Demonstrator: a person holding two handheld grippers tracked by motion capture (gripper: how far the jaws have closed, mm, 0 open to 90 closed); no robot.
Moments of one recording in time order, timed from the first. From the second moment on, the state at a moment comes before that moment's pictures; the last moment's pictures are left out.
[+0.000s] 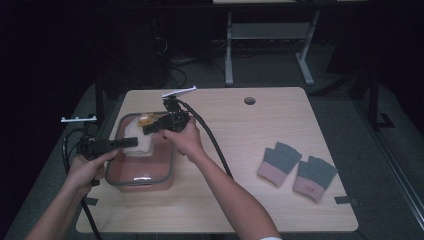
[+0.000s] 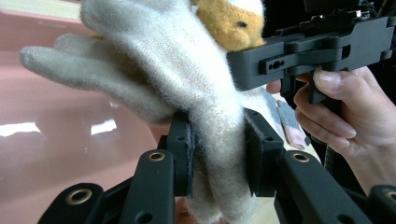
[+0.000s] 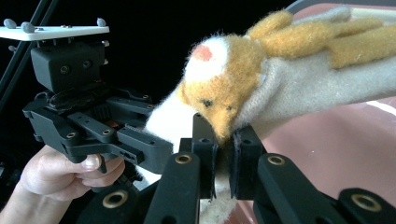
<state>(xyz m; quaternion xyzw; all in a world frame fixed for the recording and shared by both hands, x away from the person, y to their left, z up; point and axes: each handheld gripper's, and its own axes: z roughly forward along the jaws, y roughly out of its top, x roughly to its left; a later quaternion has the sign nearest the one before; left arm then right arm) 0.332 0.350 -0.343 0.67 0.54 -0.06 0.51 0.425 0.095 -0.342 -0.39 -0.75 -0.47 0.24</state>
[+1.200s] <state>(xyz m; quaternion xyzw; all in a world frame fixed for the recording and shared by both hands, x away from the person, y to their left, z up) 0.336 0.348 -0.393 0.68 0.58 -0.08 0.44 0.430 0.111 -0.398 -0.41 -0.78 -0.40 0.24</state>
